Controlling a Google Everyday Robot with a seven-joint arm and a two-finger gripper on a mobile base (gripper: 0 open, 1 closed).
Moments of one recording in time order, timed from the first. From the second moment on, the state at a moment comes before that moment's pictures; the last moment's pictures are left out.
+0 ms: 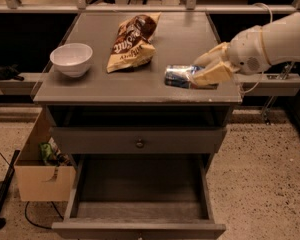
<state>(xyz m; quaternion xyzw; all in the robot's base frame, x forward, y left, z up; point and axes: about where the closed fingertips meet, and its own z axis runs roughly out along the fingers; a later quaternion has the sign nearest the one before) 0.582 -0.137 0.917 -0.54 0.71 0.19 0.41</state>
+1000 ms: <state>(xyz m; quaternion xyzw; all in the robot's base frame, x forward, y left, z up) 0.679 -0.131 0.874 -0.52 0.71 0.22 0.43</state>
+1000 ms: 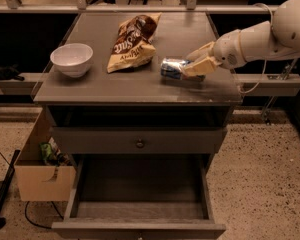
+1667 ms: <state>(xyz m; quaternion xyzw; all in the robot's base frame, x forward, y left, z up) 0.681 -0.130 0.860 -0.52 0.71 0.22 0.42</state>
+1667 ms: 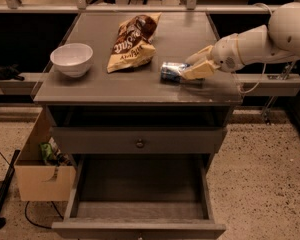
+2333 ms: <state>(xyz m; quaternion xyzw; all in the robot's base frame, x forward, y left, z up) 0.681 -0.130 0.860 -0.52 0.71 0.22 0.42</state>
